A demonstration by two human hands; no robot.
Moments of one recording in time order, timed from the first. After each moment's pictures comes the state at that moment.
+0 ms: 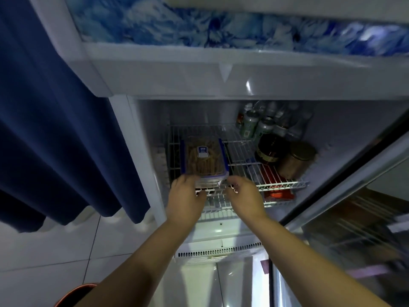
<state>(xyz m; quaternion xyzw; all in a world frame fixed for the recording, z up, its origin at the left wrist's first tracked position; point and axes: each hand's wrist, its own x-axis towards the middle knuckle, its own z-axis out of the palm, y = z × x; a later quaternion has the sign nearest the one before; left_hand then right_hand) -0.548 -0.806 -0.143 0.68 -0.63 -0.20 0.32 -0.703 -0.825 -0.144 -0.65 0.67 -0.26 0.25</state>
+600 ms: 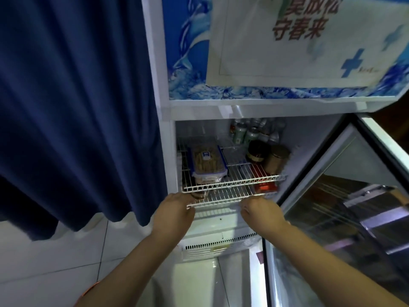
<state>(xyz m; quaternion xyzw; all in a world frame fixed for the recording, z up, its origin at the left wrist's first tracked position) -0.472 -0.673 -0.053 0.62 -0.72 -0.16 0.27 -0.703 -0.683 -0.044 -0.77 0.63 0.00 0.05</state>
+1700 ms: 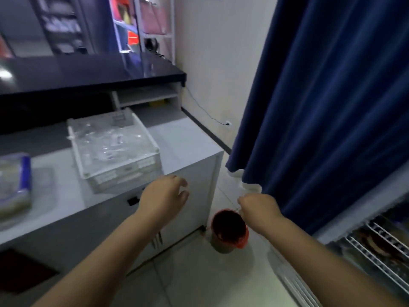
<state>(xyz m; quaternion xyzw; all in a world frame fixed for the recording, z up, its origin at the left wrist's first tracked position) -0.301 -0.138 0.018 0.94 -0.29 0.04 0.19 -0.393 -0.355 -0.005 -0.99 0.08 0.09 -0.11</state>
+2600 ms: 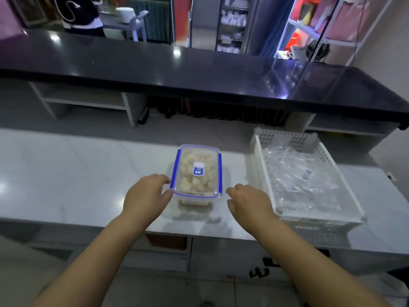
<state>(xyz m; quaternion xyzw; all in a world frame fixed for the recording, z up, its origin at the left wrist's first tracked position) -0.166 0.317 -0.019 0.97 0.12 0.05 0.20 -0.117 0.087 -0.020 -0.97 -0.26 0.01 -0.03</state>
